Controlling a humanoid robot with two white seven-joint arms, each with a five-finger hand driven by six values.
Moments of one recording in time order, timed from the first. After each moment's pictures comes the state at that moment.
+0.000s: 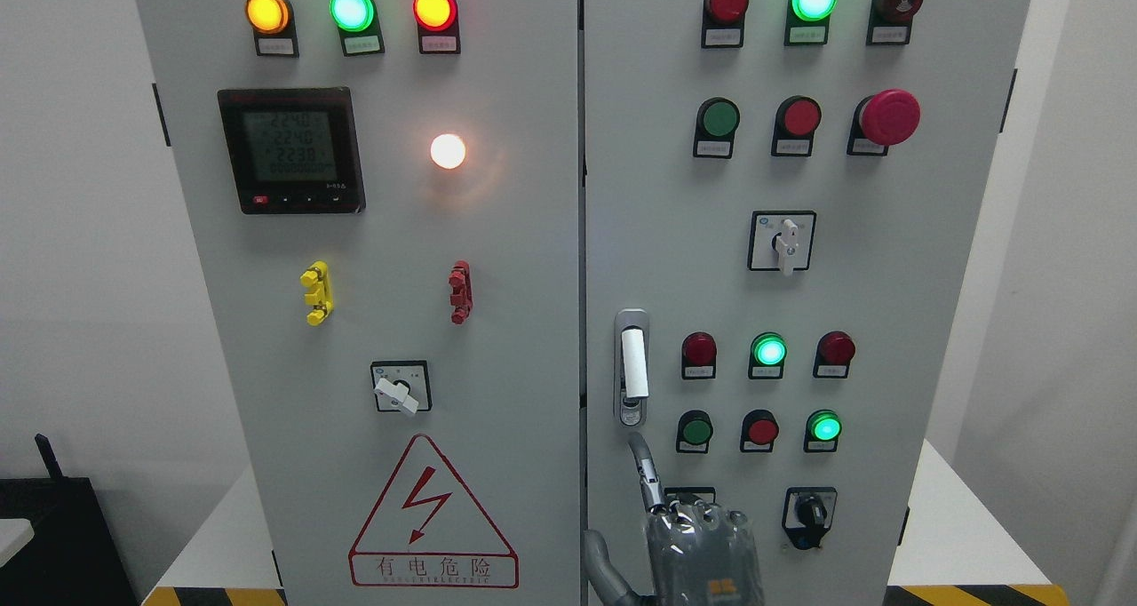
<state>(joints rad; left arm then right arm) -0.05 -0.04 0.00 0.00 0.12 -0.12 -0.14 -0.19 0.14 0.36 -1.74 1.43 0.17 -0.27</state>
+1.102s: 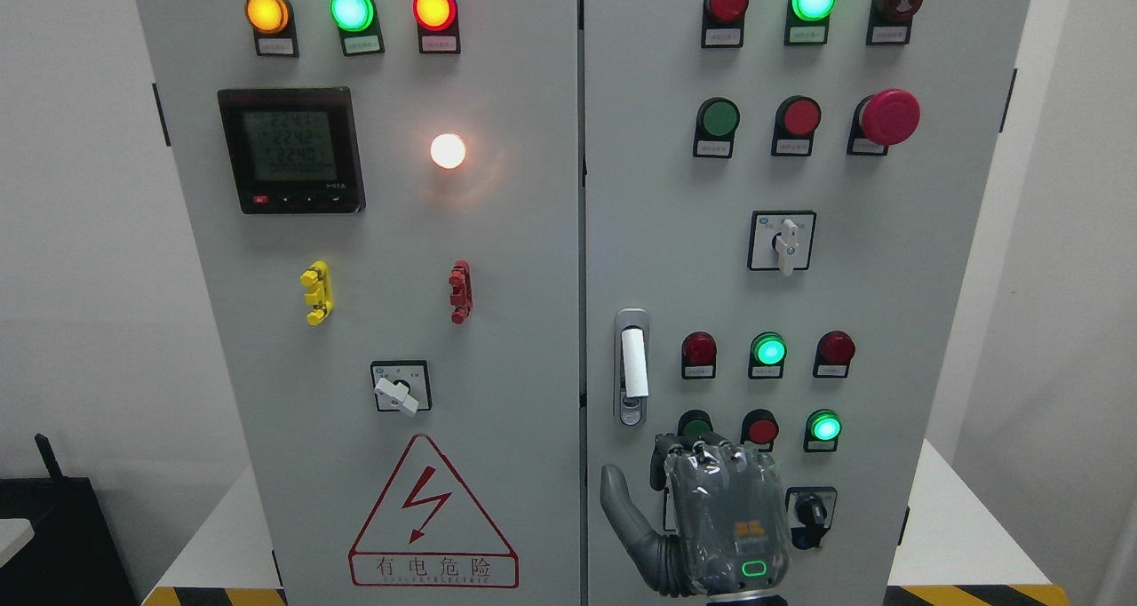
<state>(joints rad) -0.05 -0.04 0.00 0.00 0.12 -0.12 -0.14 -0.31 0.14 0.29 -1.77 1.45 0.16 -0.18</state>
